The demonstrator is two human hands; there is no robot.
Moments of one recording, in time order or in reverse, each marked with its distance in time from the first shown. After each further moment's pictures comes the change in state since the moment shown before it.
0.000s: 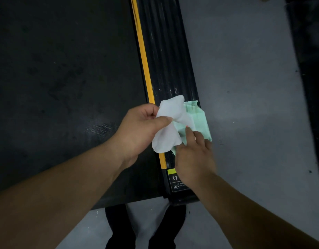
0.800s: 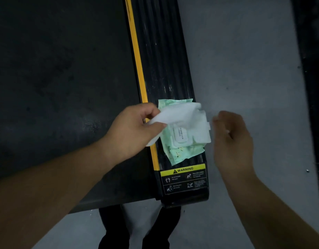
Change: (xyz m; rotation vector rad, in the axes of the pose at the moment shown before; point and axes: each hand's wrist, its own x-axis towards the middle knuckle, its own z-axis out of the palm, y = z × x) left_hand 0.025 -0.016 0.000 0.406 -0.055 0.265; right_hand 0.001 0.047 -0.069 1.065 0.400 0.506
